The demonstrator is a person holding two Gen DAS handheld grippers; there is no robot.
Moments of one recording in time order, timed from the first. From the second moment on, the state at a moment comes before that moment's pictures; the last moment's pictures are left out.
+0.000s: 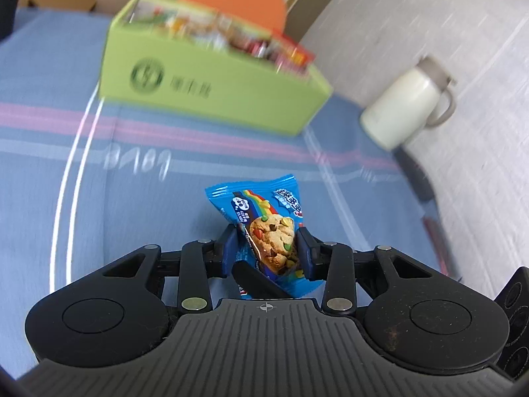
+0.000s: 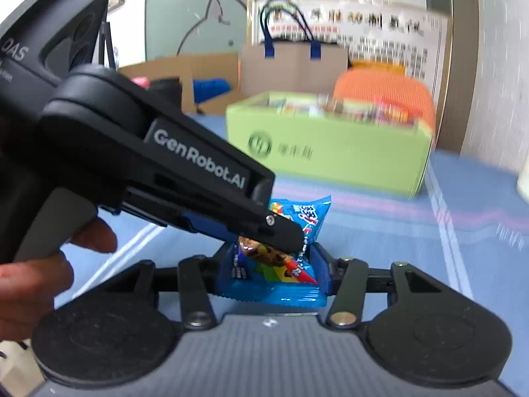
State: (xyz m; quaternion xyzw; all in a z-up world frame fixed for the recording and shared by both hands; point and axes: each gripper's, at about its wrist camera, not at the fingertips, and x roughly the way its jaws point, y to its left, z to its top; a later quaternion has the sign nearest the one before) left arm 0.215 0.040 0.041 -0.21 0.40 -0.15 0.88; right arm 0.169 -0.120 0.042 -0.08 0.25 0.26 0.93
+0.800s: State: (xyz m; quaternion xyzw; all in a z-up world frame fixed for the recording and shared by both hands) left arm 0.445 0.127 0.059 -0.21 0.34 -0.09 0.91; right arm 0.431 -0.043 0.052 -0.13 0.22 0.31 0.91
